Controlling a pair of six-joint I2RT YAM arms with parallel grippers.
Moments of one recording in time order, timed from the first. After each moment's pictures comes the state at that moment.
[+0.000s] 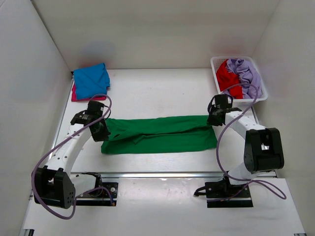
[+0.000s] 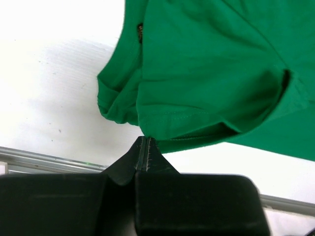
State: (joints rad) left arm -0.17 1.16 0.93 -0.96 -0.09 -0.50; right arm 0.11 1.54 0.89 -0.34 0.04 0.40
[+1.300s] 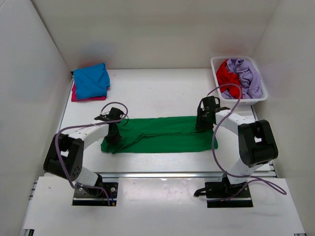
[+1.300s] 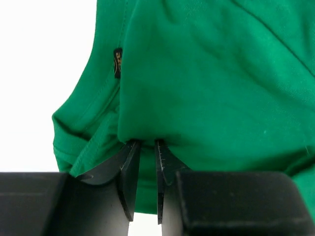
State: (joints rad) left arm -0.33 1.46 0.76 -0.62 -0.29 -0.70; right arm 0.24 1.63 0.92 -0.36 0.01 0.35
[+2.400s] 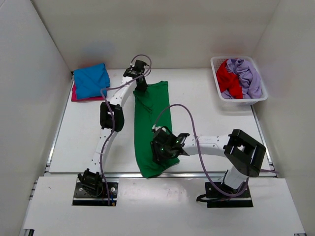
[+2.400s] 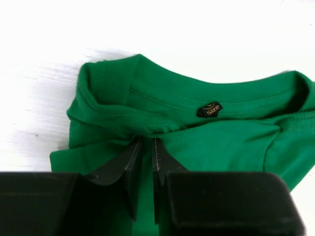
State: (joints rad) left arm -0.34 2.79 2.73 -0.91 -0.16 -0.56; right arm 1.04 1.62 0.87 -0.25 -0.08 0.69
